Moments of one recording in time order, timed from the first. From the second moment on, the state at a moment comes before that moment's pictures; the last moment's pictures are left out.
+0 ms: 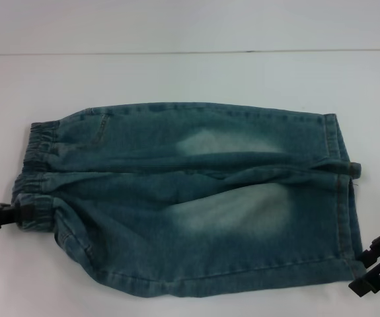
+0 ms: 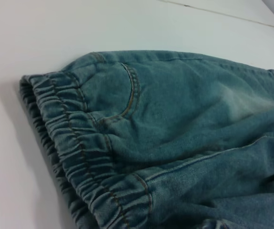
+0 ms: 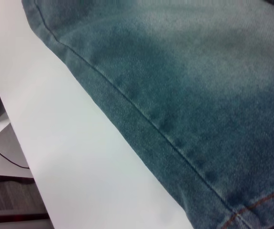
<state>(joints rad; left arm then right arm) -0.46 -1.99 0.48 0.83 2.45 1.62 -1.94 0.70 1.98 -0.83 -0.75 -2.72 -1.79 1.94</state>
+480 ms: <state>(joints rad) -0.46 -2.00 0.48 0.82 2.45 1.62 -1.94 0.71 1.98 -0.83 -0.75 -2.72 -1.81 1.94</state>
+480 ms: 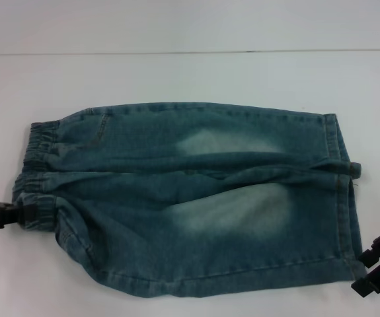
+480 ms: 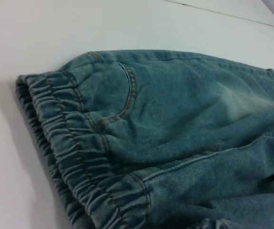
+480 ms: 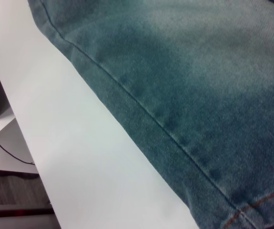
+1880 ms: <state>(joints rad) -0.47 -2.00 0.49 0.80 2.45 1.59 -1.93 0.75 2.01 -0.85 -0.74 -2.75 -1.79 1.94</state>
